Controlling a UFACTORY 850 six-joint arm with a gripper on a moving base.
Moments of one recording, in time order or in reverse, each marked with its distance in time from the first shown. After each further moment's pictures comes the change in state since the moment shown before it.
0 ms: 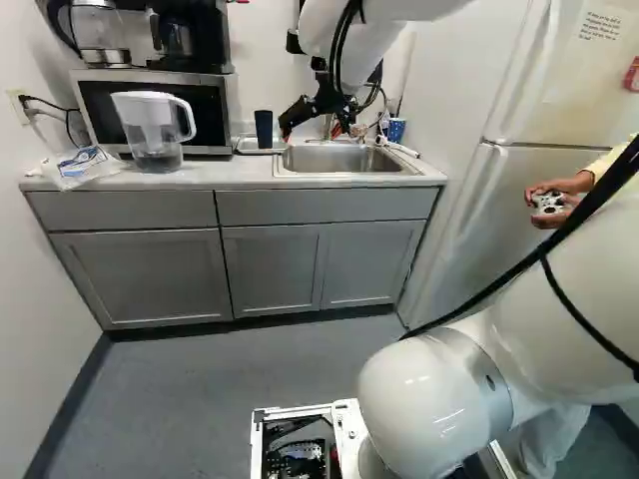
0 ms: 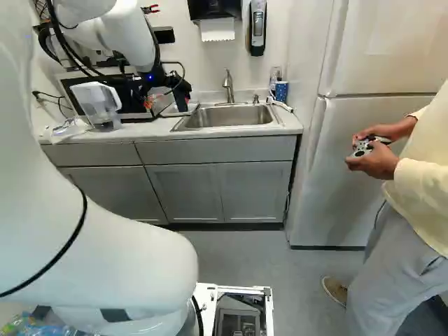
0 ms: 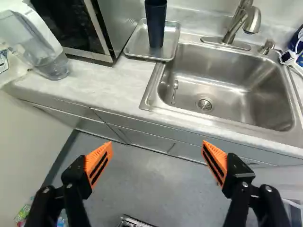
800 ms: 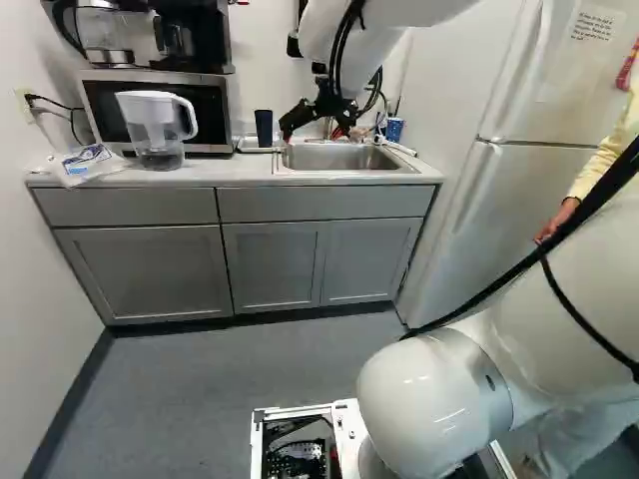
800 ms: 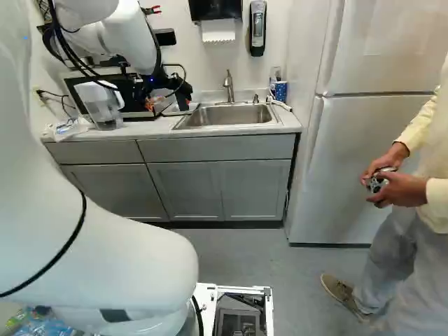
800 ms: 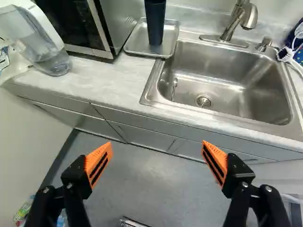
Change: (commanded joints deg) arm -0.4 0.1 1.6 -0.2 2.3 0.3
